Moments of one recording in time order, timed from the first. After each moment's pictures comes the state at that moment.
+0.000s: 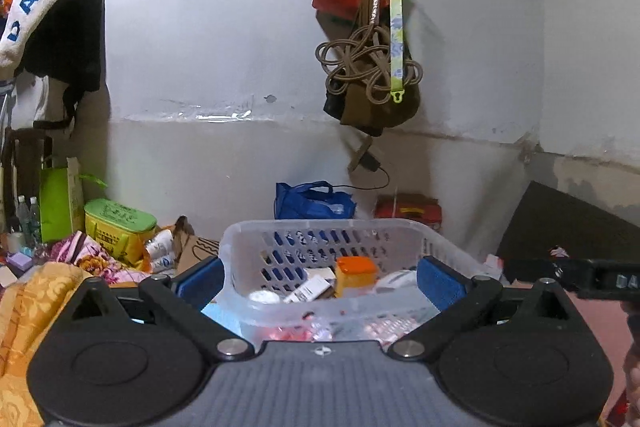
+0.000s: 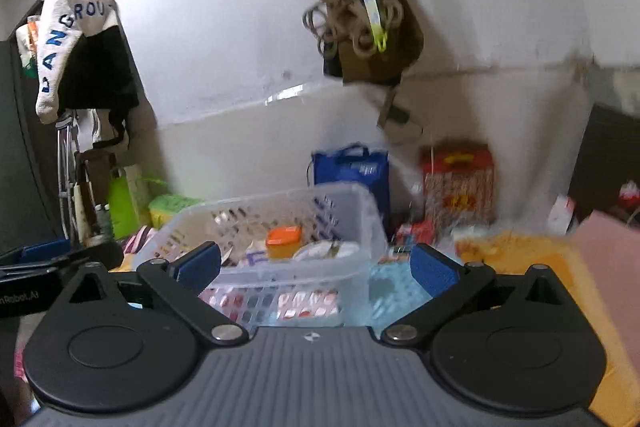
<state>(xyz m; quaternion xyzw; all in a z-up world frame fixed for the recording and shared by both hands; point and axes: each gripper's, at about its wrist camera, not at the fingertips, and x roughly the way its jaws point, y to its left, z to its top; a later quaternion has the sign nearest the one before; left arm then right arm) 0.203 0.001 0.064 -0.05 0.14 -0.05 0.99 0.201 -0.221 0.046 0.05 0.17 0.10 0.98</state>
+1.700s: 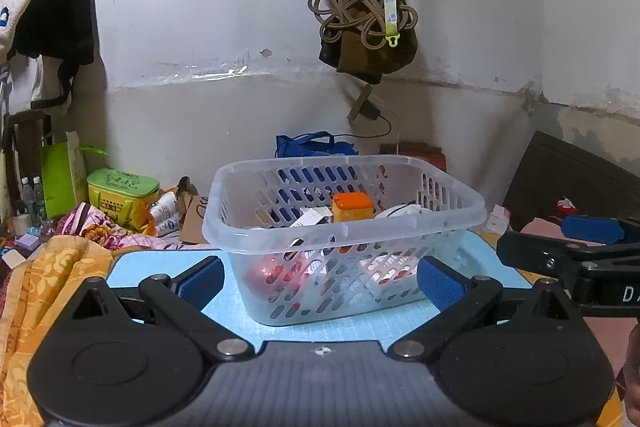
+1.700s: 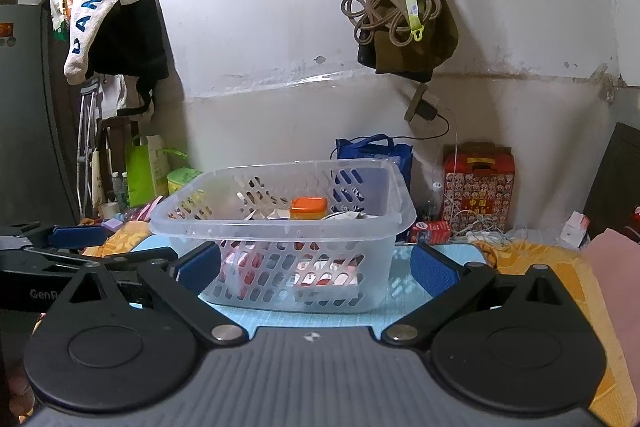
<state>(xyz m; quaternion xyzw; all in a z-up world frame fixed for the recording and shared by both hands) 0.203 -0.018 0.033 -0.02 0.21 -0.04 0.98 0.187 -0.207 0.018 0.01 0.18 0.14 0.97</state>
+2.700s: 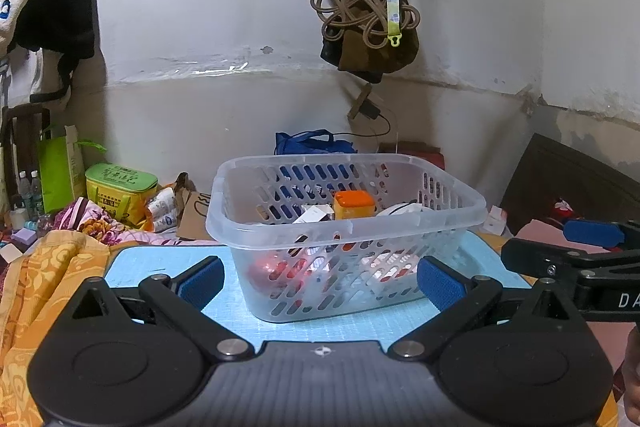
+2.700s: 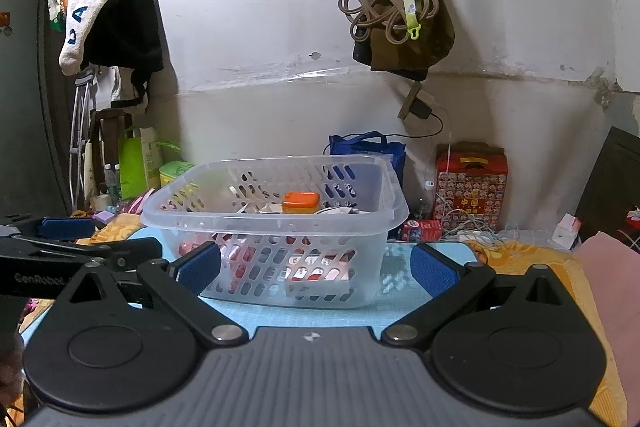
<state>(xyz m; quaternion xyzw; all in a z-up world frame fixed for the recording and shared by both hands) 0.202 -0.009 0.033 -0.03 0.21 -0.05 0.98 0.186 -0.206 0.016 0.00 0.19 0.13 0.97</state>
